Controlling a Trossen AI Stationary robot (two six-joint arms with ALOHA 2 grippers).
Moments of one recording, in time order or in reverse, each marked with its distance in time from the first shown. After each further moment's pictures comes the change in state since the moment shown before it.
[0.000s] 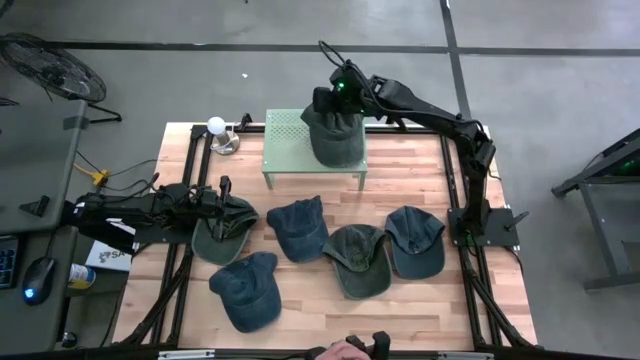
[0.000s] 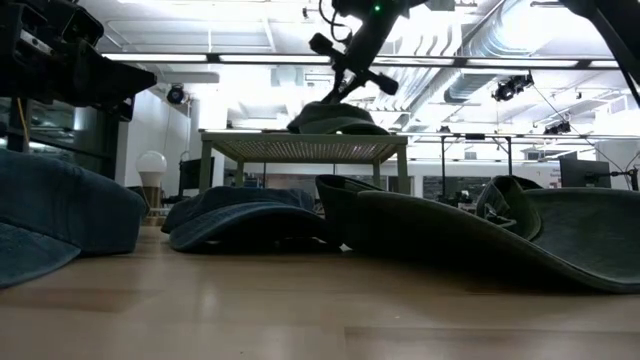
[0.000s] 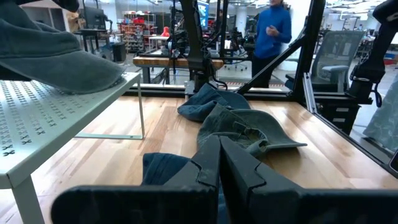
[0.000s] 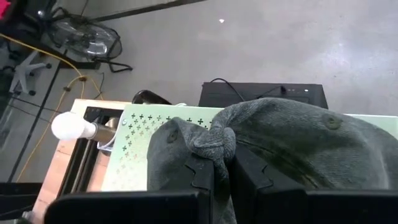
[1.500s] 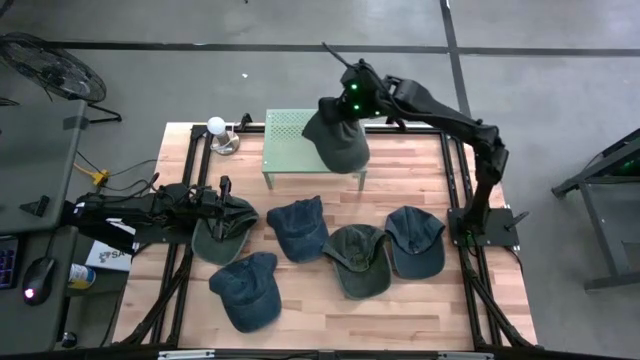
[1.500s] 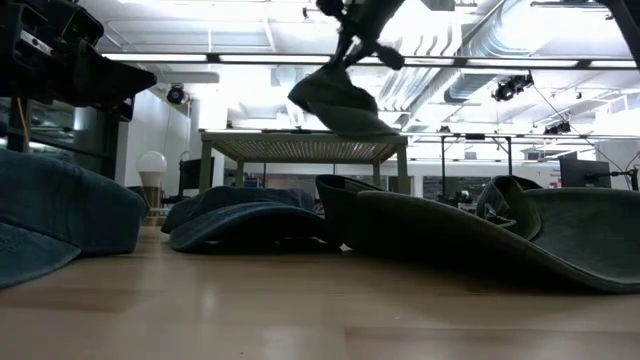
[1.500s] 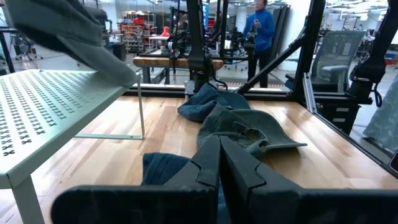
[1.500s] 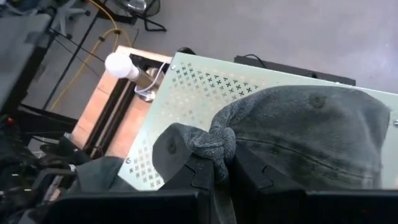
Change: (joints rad) left arm 0.000 0.000 0.000 0.000 0.000 0.000; right arm 0.055 -0.100 0.009 -0.087 -0.145 -0.140
